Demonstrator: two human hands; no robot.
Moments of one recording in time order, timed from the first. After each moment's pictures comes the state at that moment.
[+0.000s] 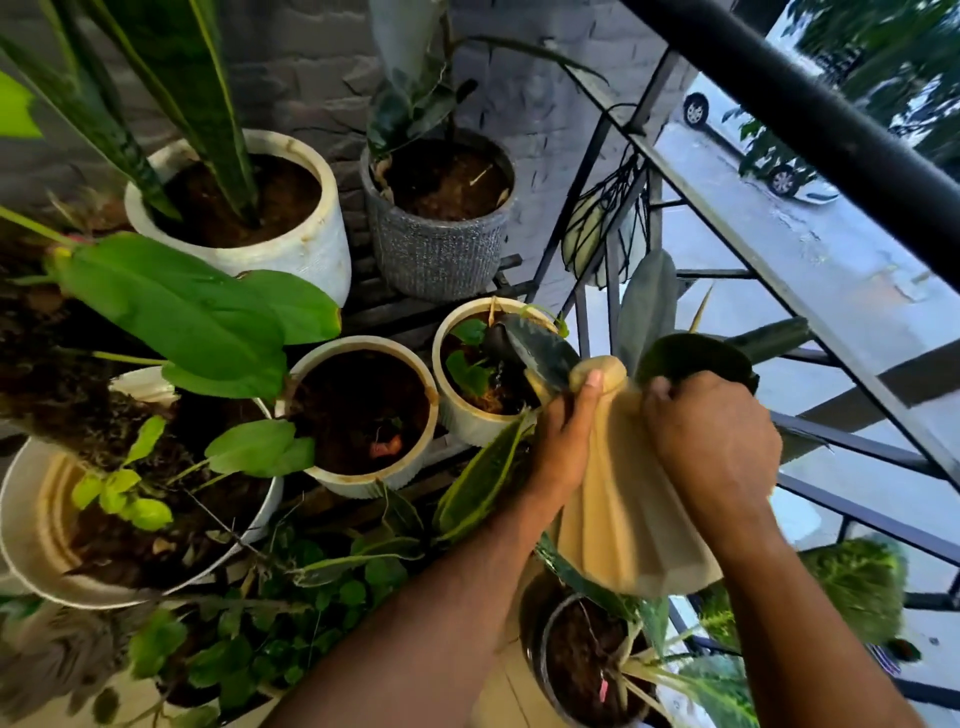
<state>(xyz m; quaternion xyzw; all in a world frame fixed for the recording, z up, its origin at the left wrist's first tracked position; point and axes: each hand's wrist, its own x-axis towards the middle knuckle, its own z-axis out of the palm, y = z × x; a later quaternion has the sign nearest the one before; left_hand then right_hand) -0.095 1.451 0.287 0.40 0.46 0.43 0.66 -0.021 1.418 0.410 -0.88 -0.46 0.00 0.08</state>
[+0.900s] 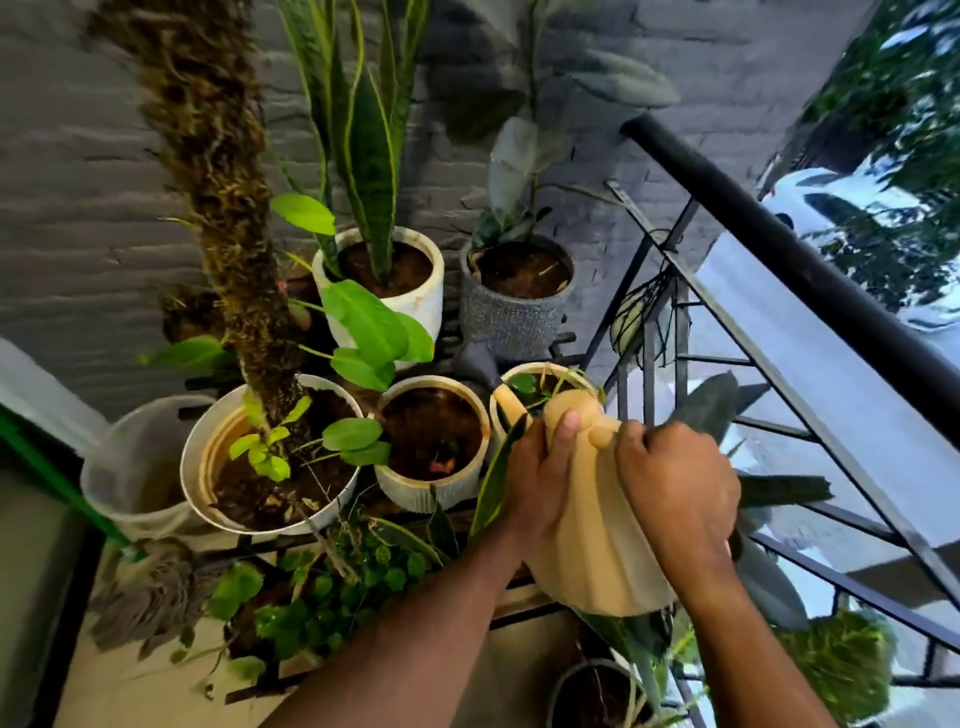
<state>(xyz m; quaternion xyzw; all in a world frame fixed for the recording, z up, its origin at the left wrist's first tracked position) -0.168 1.384 0.375 0.48 0.52 0.51 0.49 -0.065 1.357 0.468 -0.82 -0.54 -0.01 0.20</state>
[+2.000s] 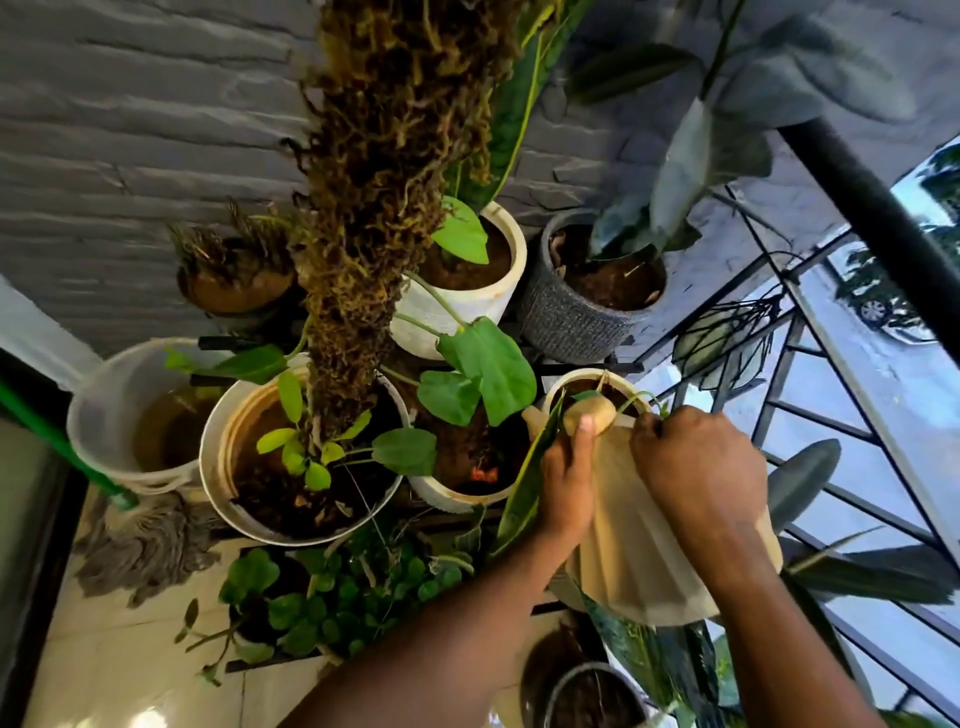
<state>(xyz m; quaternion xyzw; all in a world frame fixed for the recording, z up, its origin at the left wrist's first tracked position) -0.230 1.474 0.320 0.28 0.57 0.55 0.55 -0.178 1.478 0.464 -0.79 -0.61 -0.05 0.00</state>
